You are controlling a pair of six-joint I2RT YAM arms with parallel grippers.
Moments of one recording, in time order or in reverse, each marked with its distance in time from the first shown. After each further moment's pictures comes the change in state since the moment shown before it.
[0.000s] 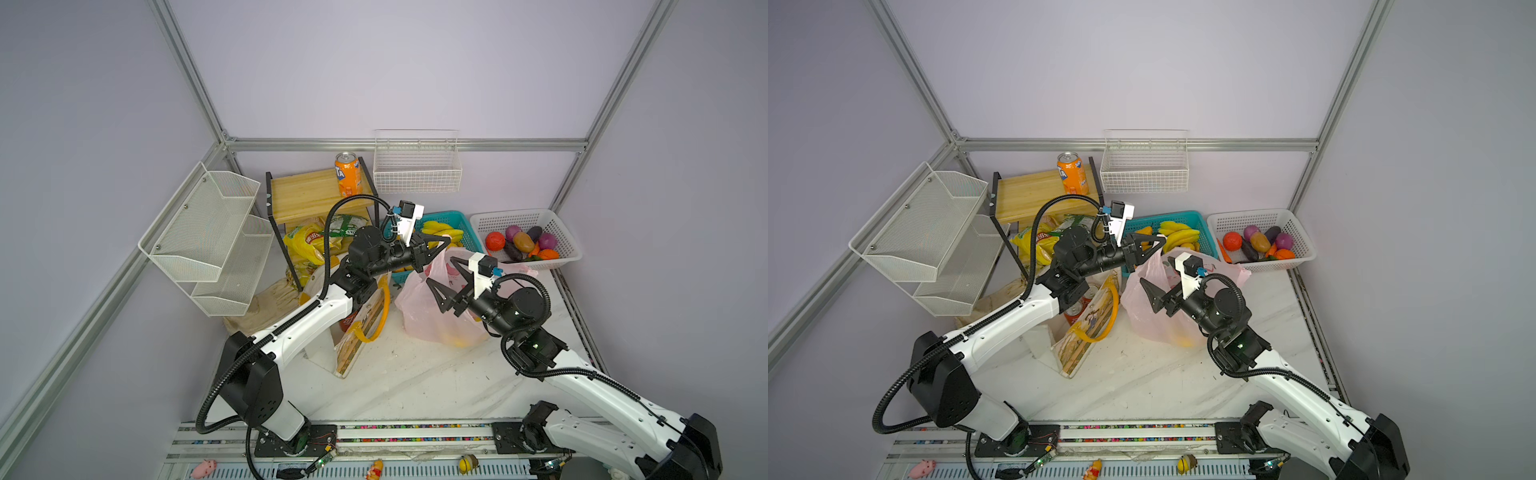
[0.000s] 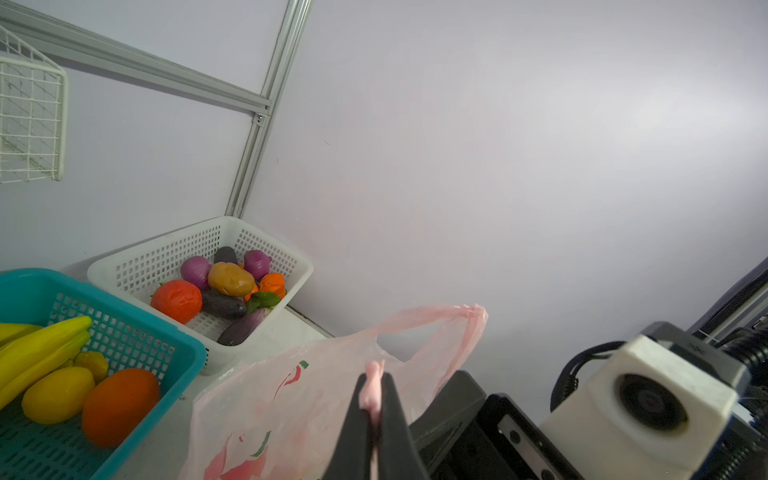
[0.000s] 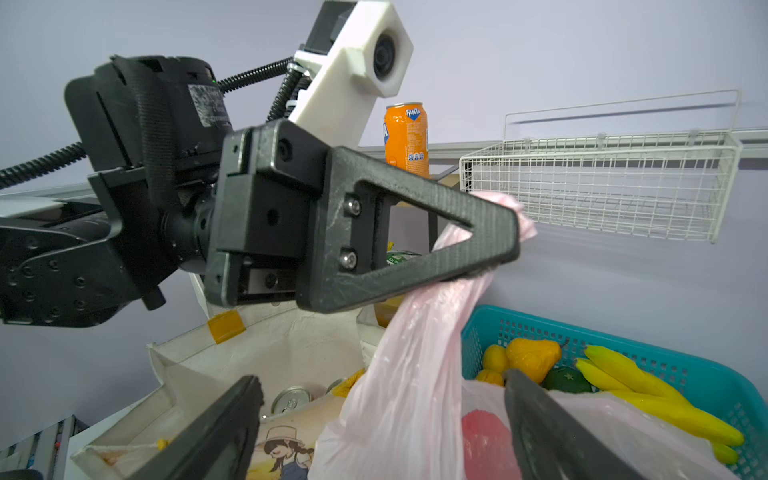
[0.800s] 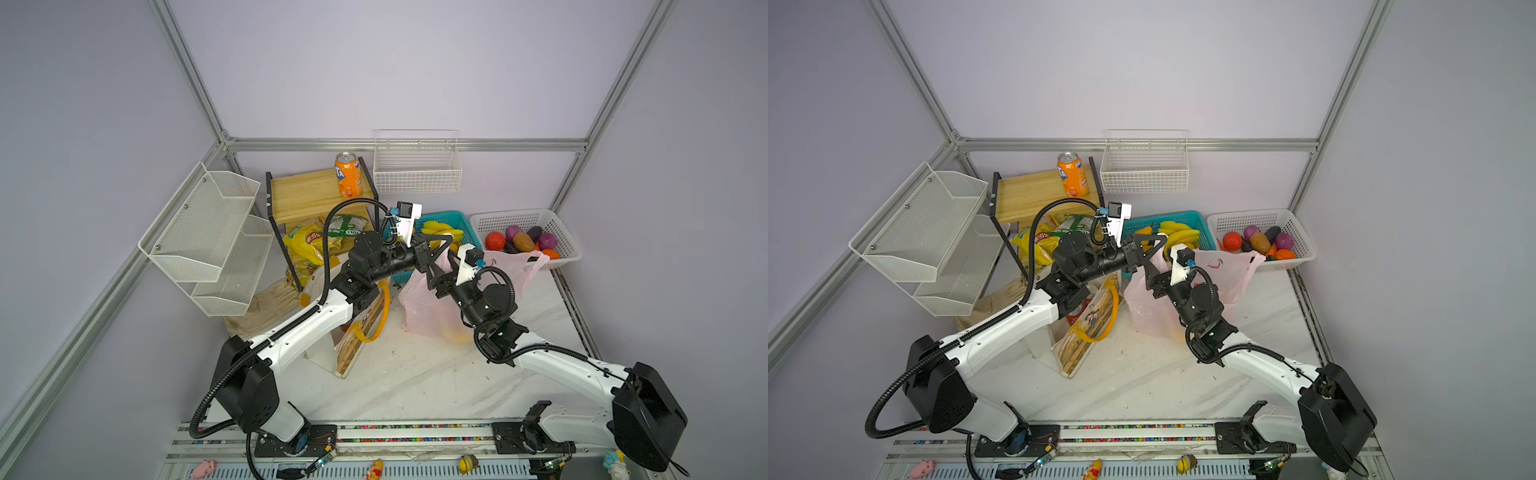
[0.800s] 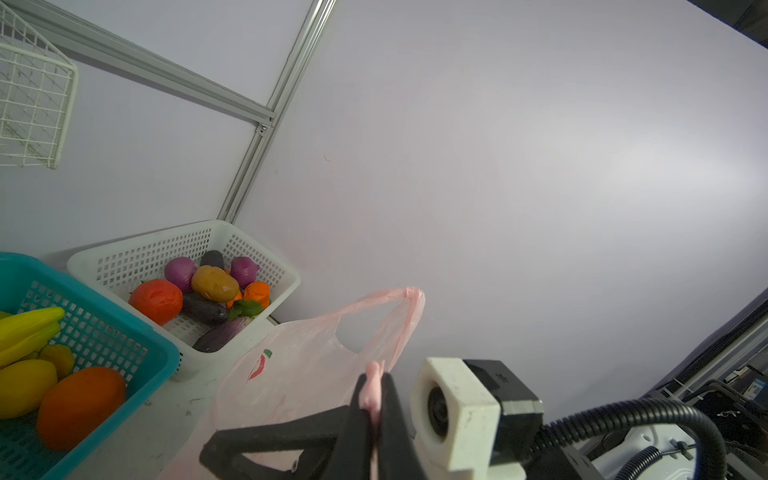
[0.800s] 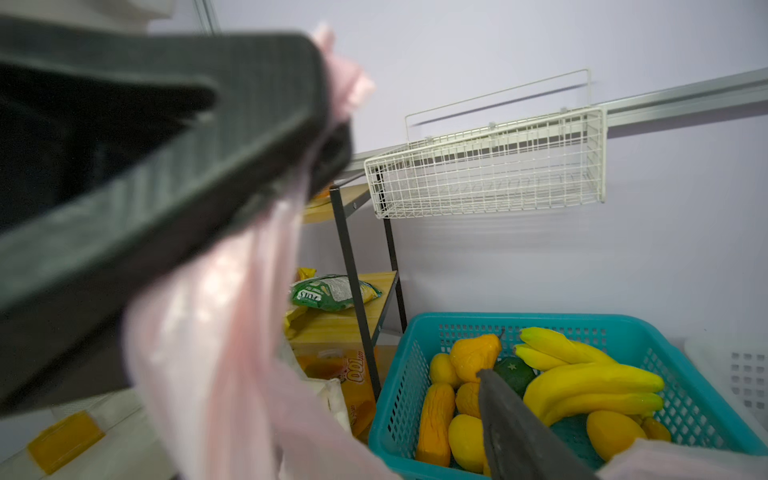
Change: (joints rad) left arm -0.039 -0.029 -0.033 0.041 -0.073 -0.116; right arm 0.031 0.282 0.000 0.319 0.327 0.042
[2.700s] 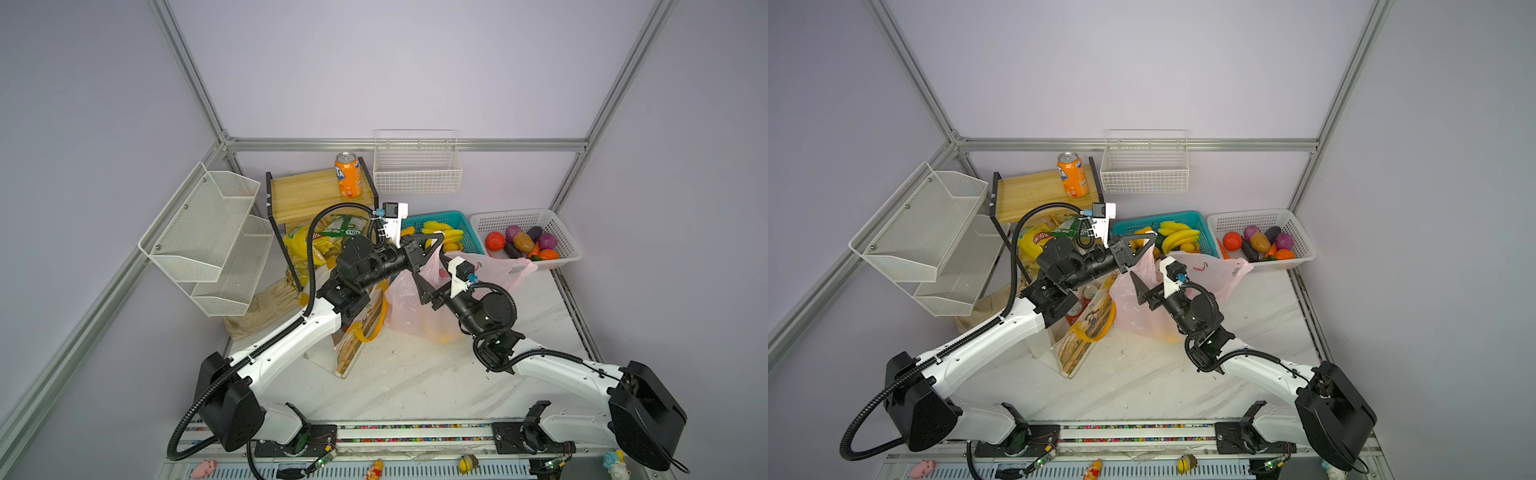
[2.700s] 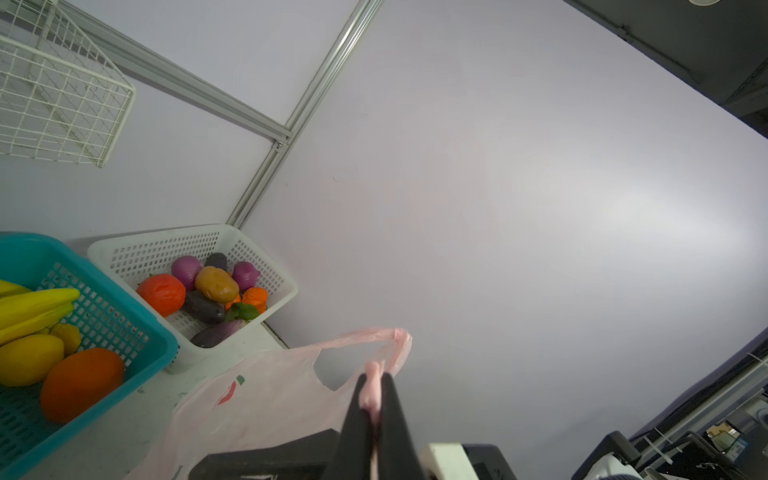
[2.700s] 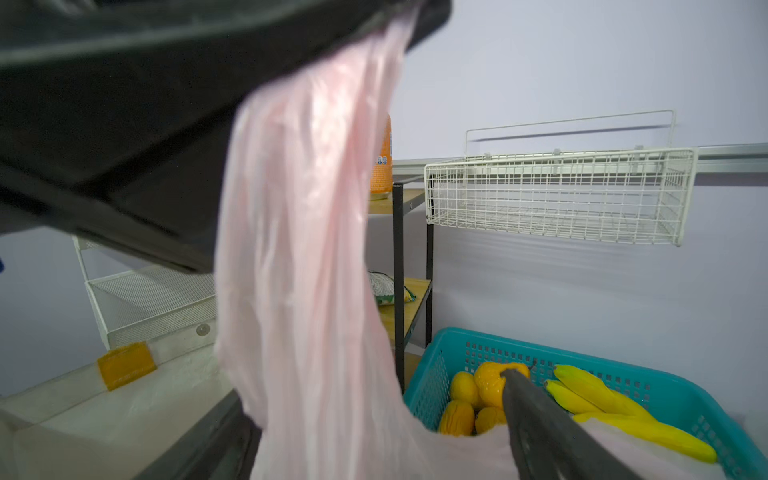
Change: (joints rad) left arm -0.004 -0.106 -0.051 -0.034 -0.093 -0.093; right arm 0.058 -0.005 -0.055 0.116 -0.141 -0.142
